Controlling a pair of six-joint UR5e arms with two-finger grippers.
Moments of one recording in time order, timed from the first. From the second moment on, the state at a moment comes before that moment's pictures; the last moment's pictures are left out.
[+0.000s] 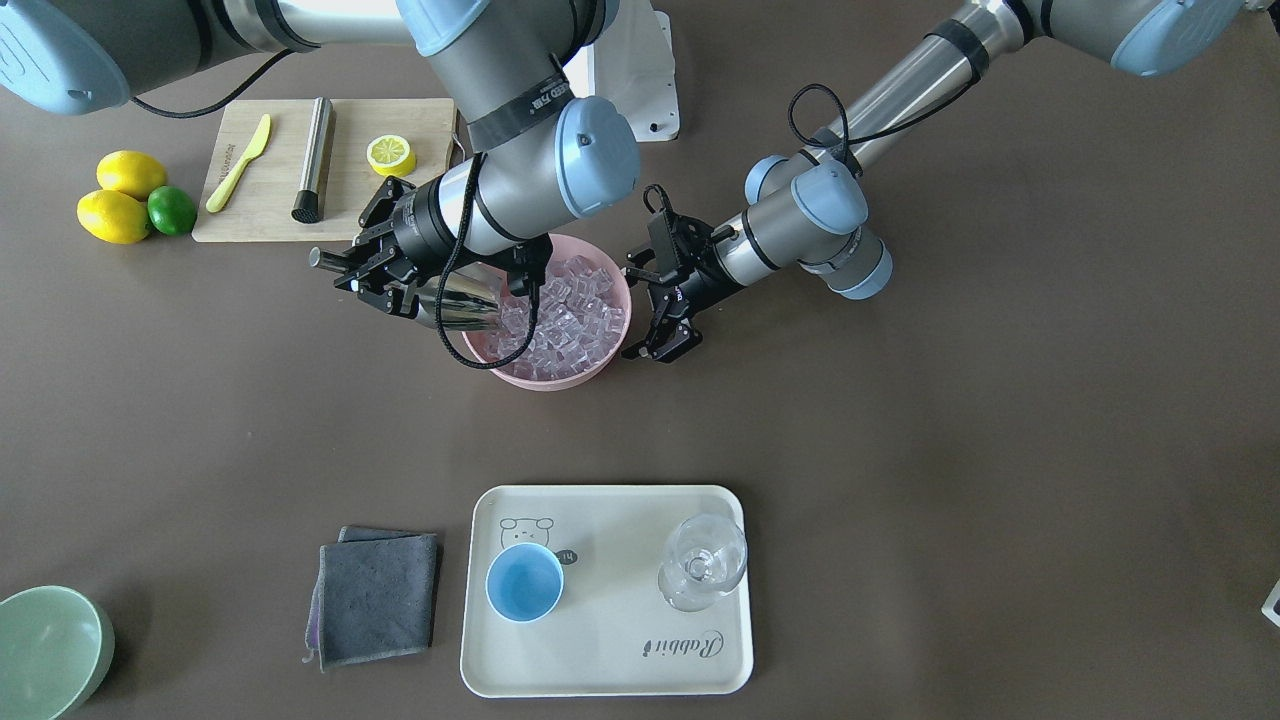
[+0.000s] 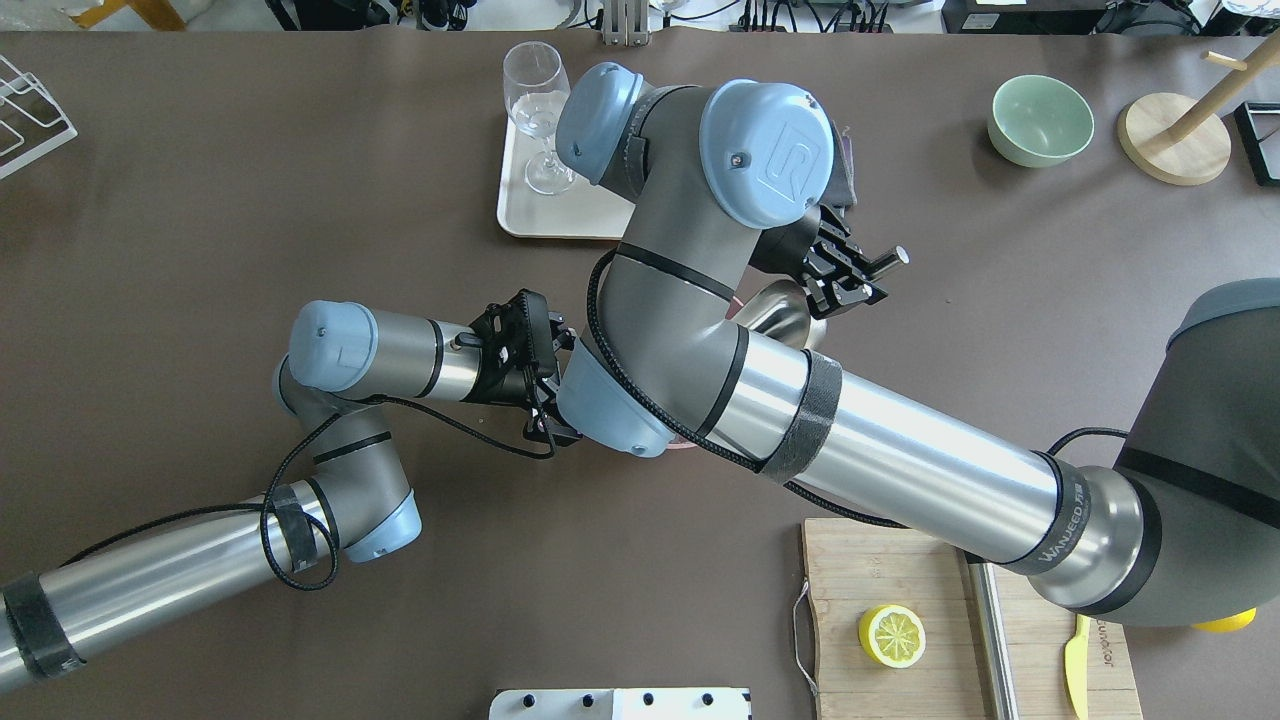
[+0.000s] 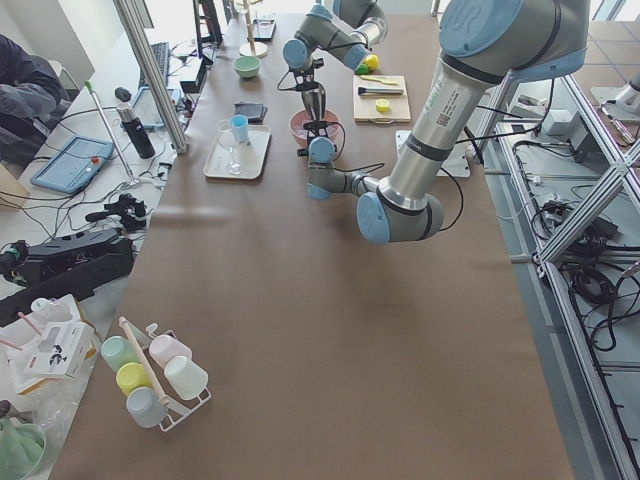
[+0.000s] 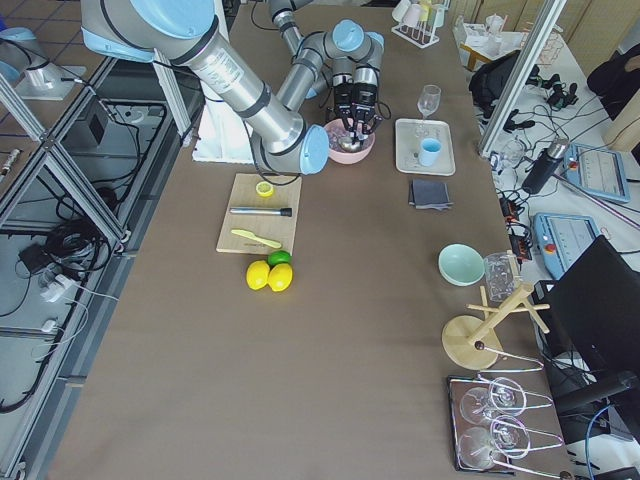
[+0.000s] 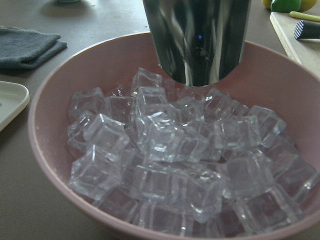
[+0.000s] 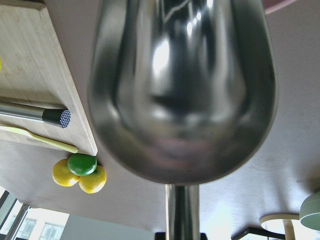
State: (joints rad) left arm -0.51 -2.21 -1.14 -3.00 -1.95 -0.15; right arm 0.61 -0.53 1.47 -2.66 1.57 -0.77
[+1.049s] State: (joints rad) left arm -0.52 -2.21 -1.14 -3.00 -1.95 -0.15; right arm 0.59 -0.58 1.40 -2.44 1.60 -0.67
